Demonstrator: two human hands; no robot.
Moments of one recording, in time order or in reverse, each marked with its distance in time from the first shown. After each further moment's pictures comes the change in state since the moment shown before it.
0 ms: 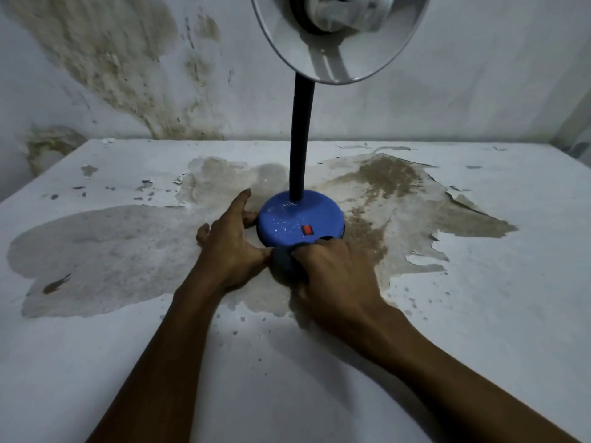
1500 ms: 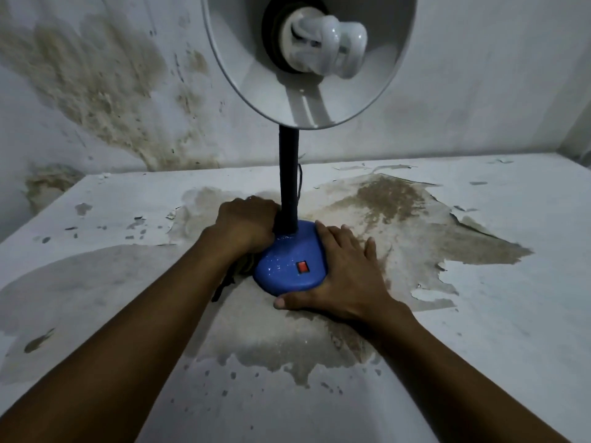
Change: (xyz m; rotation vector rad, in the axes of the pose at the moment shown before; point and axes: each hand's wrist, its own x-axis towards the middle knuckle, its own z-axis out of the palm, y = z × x) left_hand 0.098 0.060 0.004 0.951 -0.262 0.157; right_hand 0.053 0.068 0.030 0.202 -0.120 0.219
